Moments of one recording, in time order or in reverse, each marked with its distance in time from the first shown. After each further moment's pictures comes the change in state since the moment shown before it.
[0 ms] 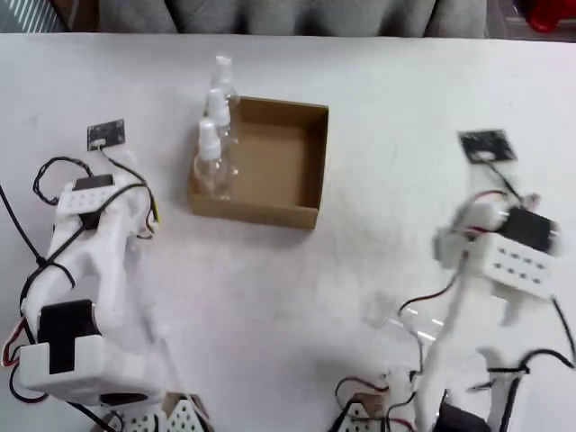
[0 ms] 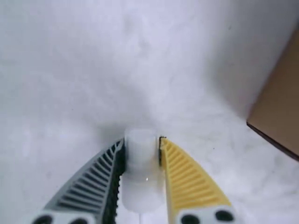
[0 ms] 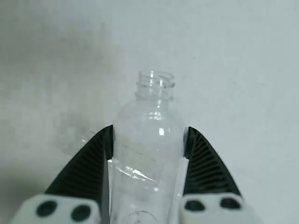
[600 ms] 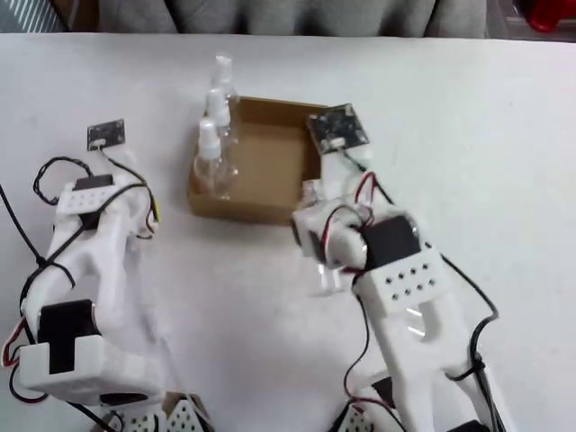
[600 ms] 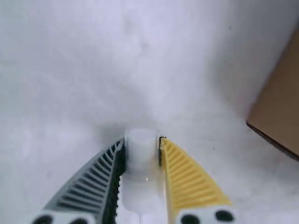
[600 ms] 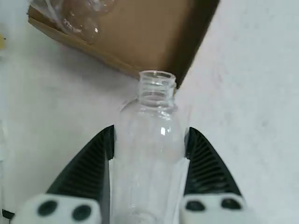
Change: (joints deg) left arm 0.0 0.0 0.0 0.0 0.0; right arm -44.9 -5.5 0.5 -8.0 -31.2
